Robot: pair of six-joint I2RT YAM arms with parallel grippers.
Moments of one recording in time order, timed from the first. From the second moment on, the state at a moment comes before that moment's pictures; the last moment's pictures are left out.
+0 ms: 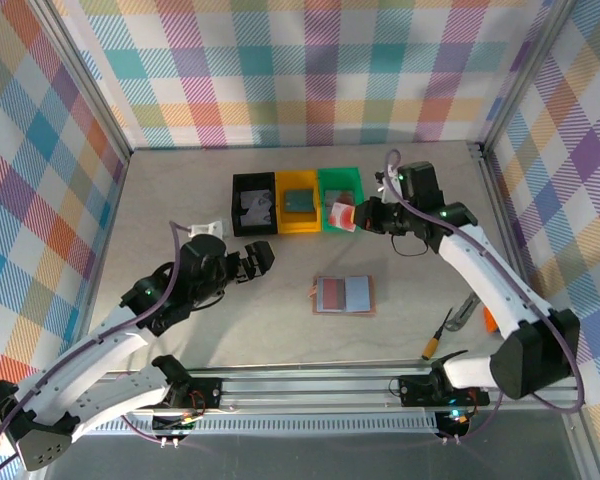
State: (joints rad) left arm -0.74 0.88 0.88 -0.61 -0.20 -0.82; right arm 0.38 1.35 1.22 -0.64 -0.45 0.50
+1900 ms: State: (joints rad) left arm -0.71 1.10 0.89 -0.64 -0.36 -0.70; right arm 0.29 2.28 2.08 -0.99 -0.40 0.30
